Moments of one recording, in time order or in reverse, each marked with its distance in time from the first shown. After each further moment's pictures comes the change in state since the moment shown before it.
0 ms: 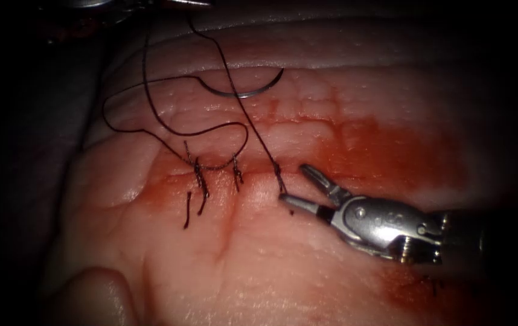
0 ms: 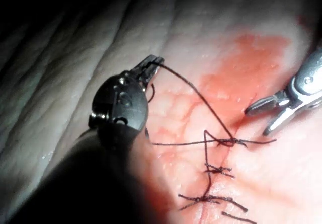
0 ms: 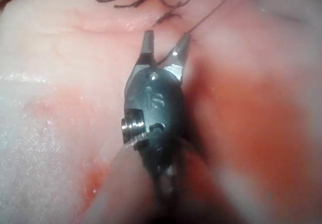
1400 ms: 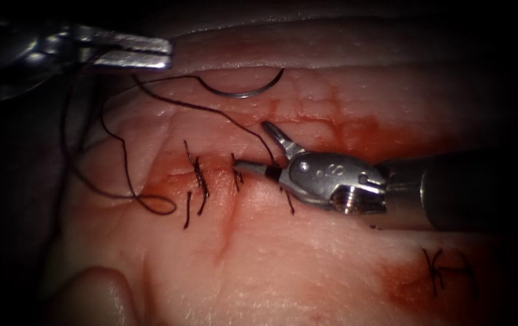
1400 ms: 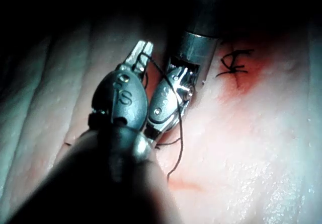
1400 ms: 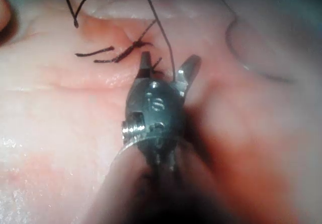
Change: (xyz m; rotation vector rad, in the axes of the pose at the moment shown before) right arm 0.002 -0.002 0.008 -0.079 -0.043 -0.143; left arm 0.014 0.015 -0.002 -0.006 0.064 0.142
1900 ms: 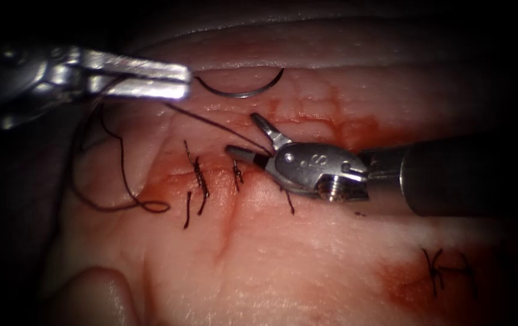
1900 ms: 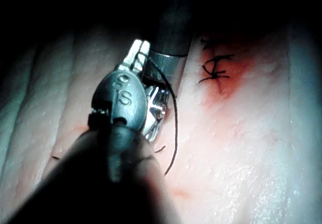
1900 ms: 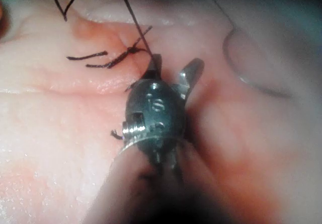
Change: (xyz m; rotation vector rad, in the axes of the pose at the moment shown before) right arm -0.001 0.000 0.003 -0.035 0.012 -0.050; left arm 0.001 0.002 0.002 0.005 -0.003 0.027
